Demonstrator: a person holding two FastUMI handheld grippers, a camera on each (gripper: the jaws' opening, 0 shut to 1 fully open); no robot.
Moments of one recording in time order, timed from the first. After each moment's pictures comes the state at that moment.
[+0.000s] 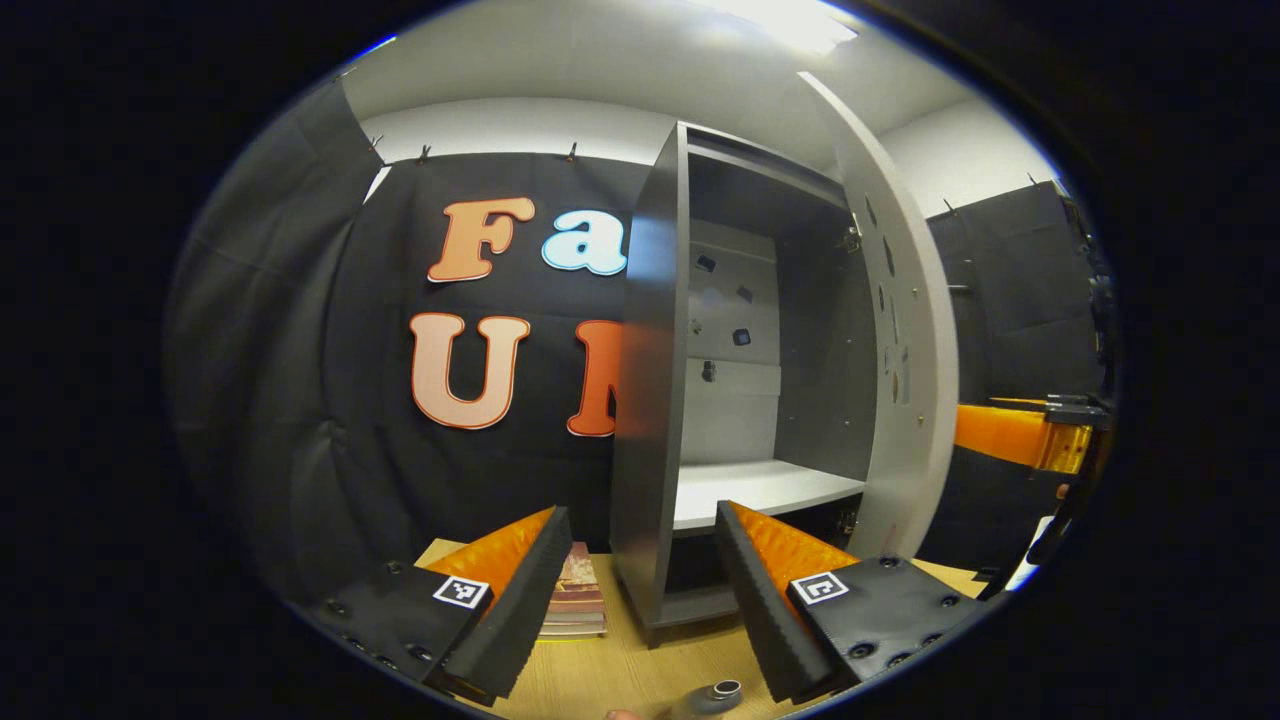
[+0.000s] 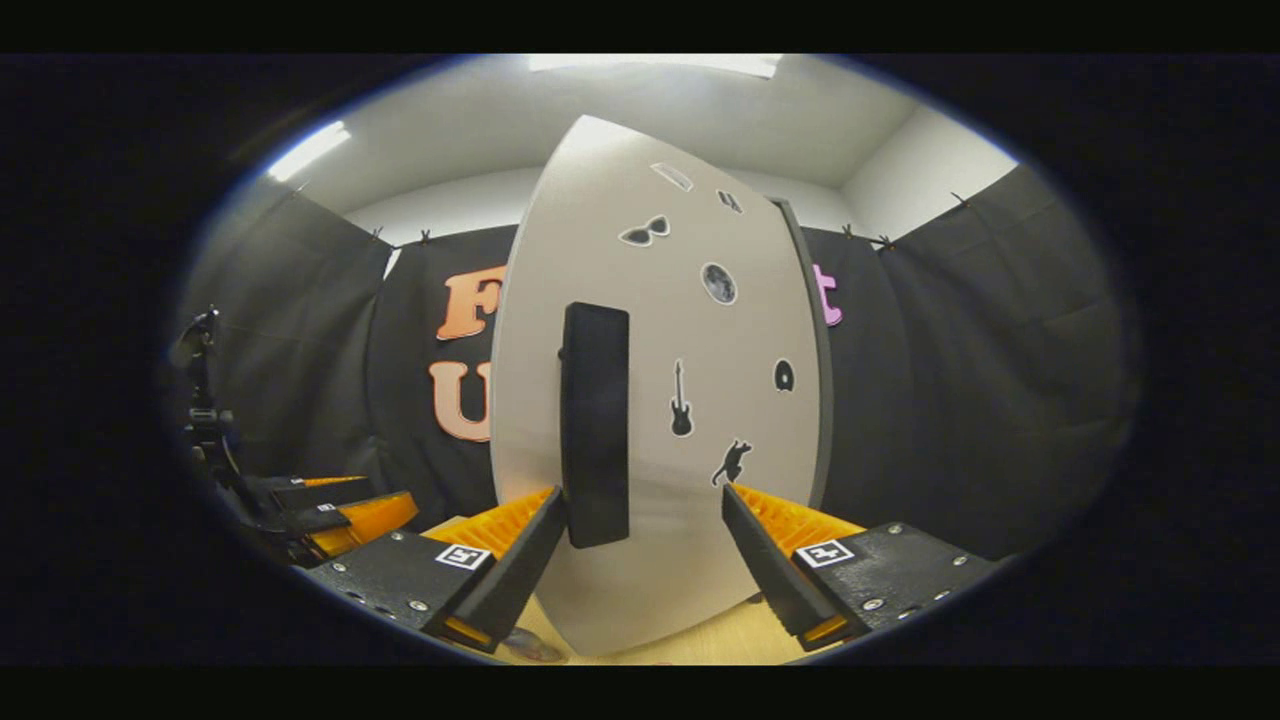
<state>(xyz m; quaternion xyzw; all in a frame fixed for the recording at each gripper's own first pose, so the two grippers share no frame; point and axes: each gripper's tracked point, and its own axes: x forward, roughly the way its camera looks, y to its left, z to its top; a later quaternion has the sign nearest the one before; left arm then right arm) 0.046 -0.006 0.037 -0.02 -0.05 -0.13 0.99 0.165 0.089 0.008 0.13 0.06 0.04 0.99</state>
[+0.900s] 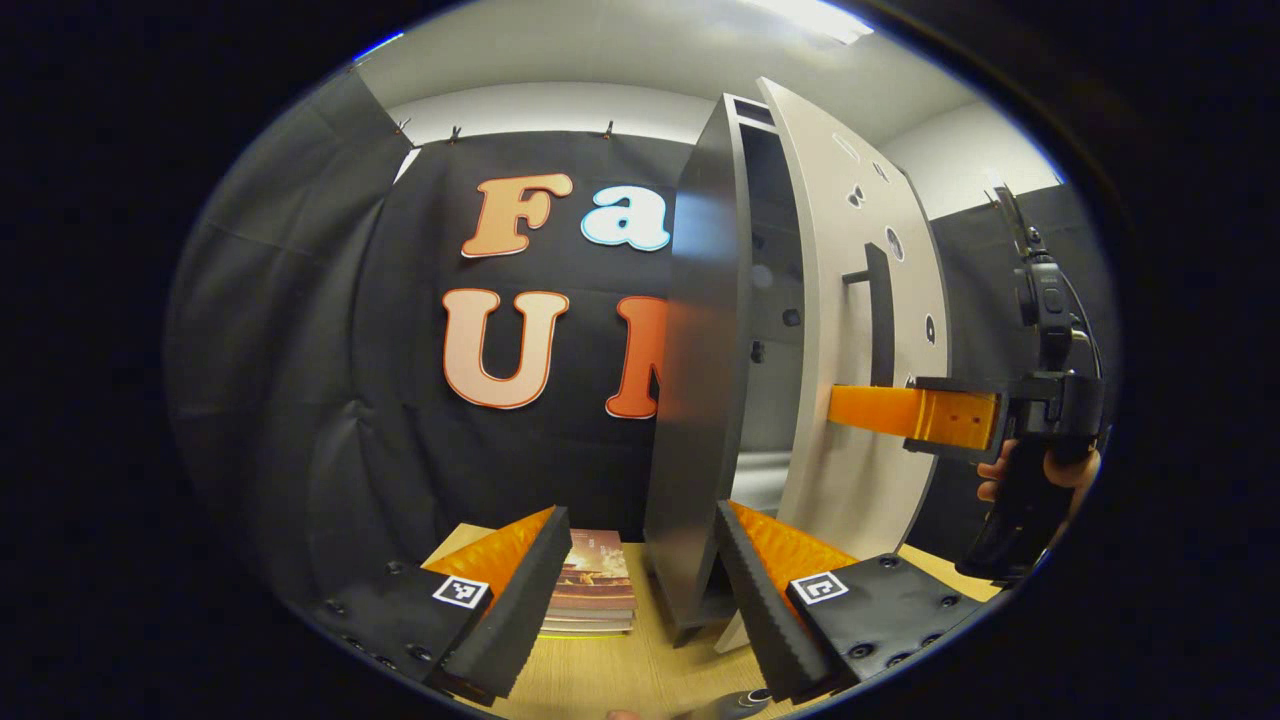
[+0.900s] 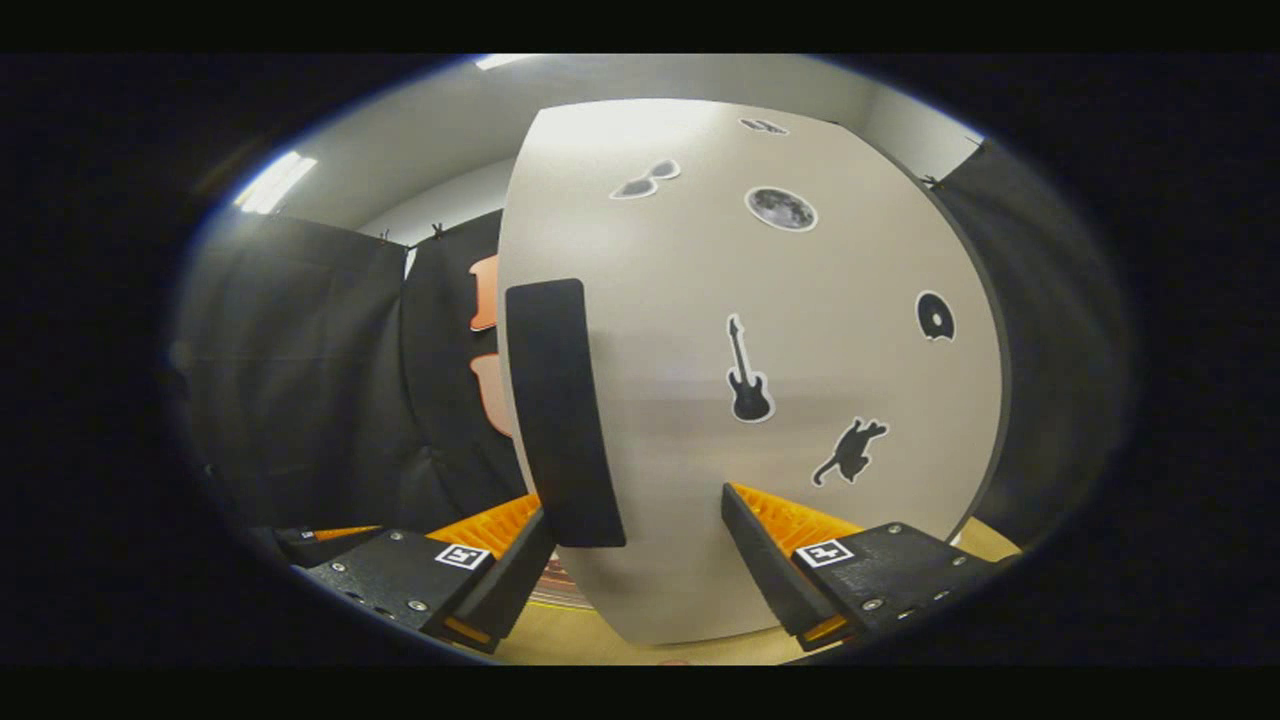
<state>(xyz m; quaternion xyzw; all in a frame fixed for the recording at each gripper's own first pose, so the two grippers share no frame) 0.076 0.015 0.012 -0.03 -0.01 -0.06 1.00 0.225 0.133 -0.012 0.19 0.10 0.14 0.97</state>
